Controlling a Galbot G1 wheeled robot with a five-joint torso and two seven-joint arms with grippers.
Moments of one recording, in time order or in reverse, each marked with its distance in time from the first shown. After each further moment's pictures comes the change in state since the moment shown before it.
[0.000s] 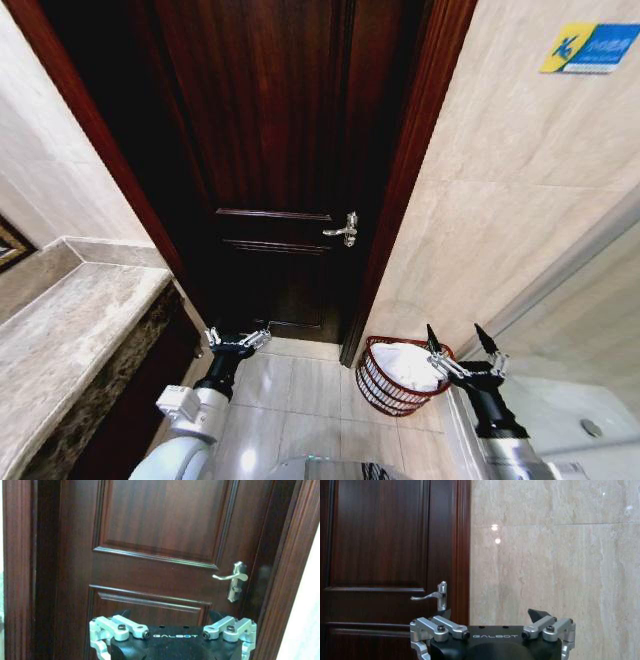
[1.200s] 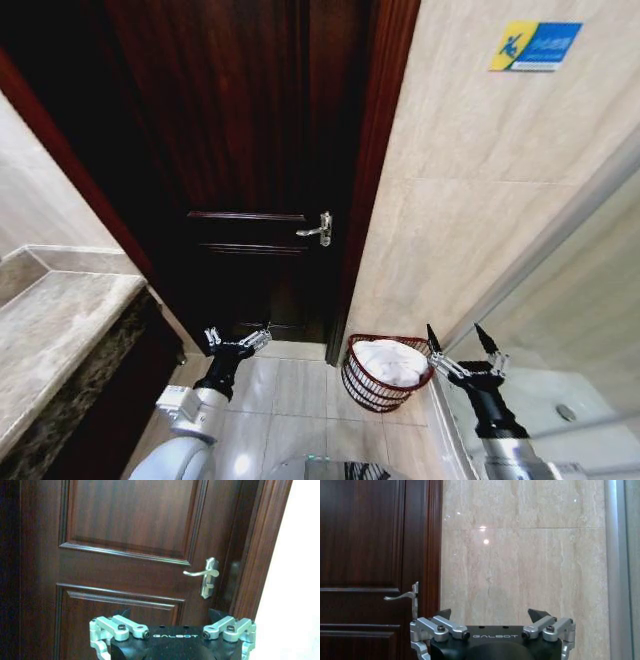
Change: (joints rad) left arm 0.000 0.000 0.000 0.000 0.000 0.000 0.000; right arm 0.000 0.000 0.000 0.000 0.000 0.000 0.000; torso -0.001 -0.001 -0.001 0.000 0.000
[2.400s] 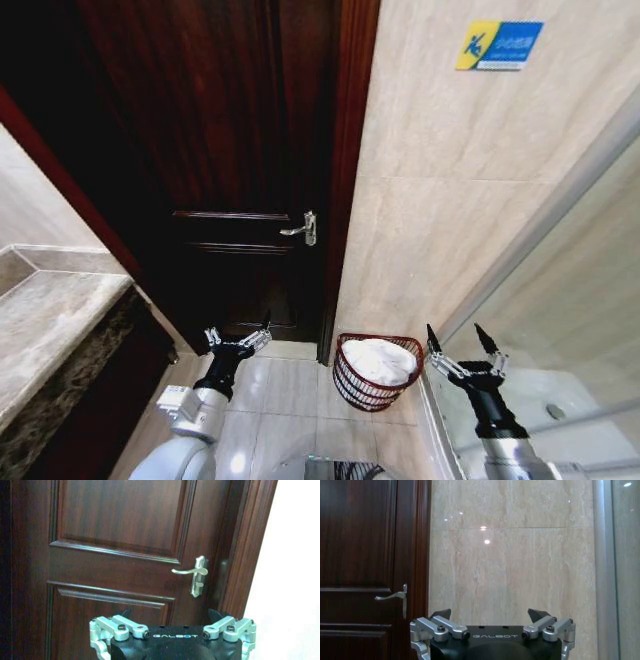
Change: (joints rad) left arm 0.000 0.000 0.000 0.000 0.000 0.000 0.000; right arm 0.000 0.000 0.000 0.000 0.000 0.000 0.000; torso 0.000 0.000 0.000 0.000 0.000
